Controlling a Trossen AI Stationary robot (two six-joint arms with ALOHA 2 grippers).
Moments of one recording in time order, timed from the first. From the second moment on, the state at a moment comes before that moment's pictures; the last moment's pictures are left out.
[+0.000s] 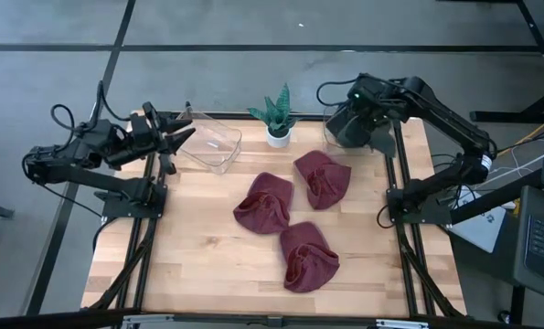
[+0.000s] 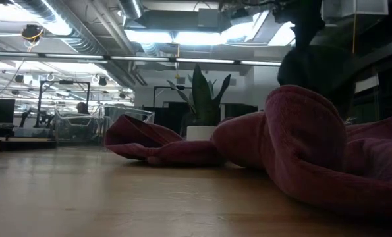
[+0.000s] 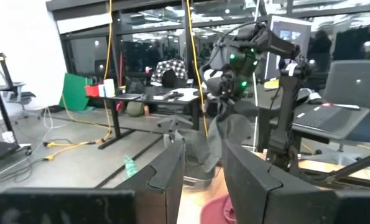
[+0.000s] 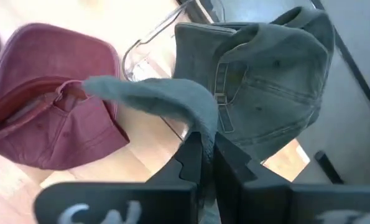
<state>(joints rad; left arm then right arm) -0.05 0.59 0.96 -0.29 -0.50 0.06 -0.56 1.39 1.67 -1.52 0.33 0.06</state>
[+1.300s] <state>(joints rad) -0.05 0.62 0.96 -0.27 -0.61 0.05 -0.85 1.74 1.68 -1.32 0.45 -0.33</state>
